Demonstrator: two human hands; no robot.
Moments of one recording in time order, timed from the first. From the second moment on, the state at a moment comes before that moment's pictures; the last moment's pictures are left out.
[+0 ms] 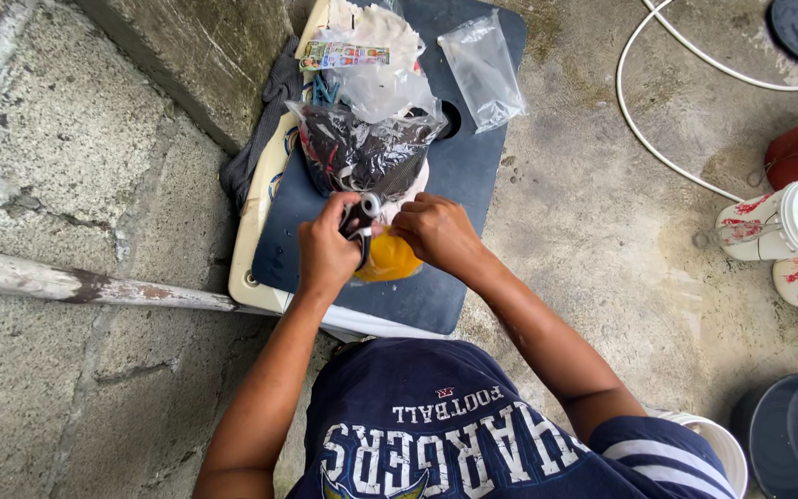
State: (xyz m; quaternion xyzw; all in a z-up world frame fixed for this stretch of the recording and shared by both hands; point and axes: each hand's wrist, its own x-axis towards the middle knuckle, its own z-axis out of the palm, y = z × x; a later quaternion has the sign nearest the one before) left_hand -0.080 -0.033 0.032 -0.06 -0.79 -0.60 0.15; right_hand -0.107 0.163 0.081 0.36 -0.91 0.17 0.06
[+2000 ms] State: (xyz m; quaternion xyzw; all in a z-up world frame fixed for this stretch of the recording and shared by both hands) left_hand -0.076 -0.075 0.029 -0.20 -0.96 -0.15 0.11; right_hand -0.173 0.127 0.087 0.44 -0.72 0.43 -0.33
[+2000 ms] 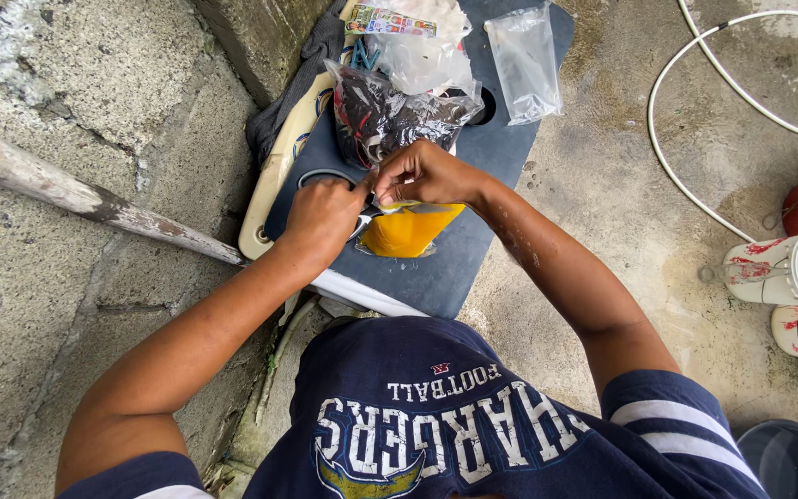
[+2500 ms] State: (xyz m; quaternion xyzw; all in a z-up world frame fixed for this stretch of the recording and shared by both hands) left_hand -0.072 -0.026 0.002 -0.23 -0.92 -0.17 0.26; right_hand -0.167 0.126 0.091 0.41 -0.66 0.49 -0.38
